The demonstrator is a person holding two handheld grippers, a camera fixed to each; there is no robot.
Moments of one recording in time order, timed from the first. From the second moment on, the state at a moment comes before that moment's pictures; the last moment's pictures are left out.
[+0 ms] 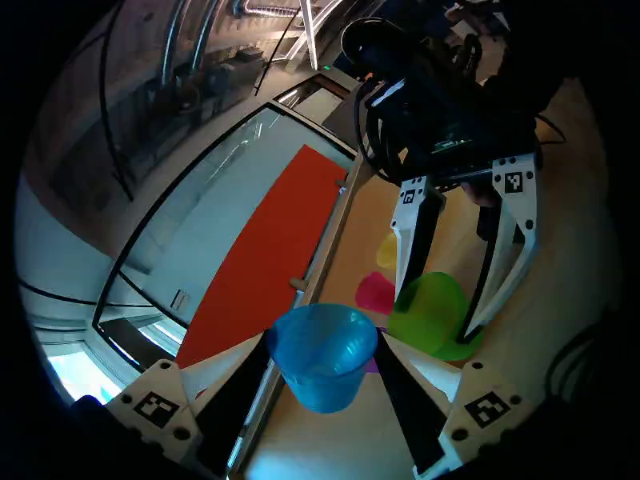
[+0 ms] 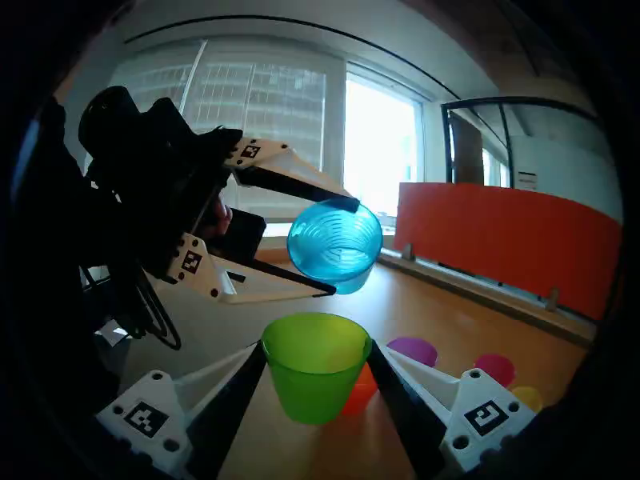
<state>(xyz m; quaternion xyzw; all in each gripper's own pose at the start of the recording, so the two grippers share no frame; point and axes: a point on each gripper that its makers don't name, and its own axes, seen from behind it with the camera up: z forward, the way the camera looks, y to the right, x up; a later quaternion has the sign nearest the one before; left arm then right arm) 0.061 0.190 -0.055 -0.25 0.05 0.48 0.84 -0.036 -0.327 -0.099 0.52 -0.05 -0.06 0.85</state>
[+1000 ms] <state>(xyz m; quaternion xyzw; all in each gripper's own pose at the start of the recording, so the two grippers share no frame) 0.068 0.190 -0.053 -0.25 0.06 0.50 0.83 -0.038 -0.326 -0.098 0.52 -0.05 -0.06 0.85</state>
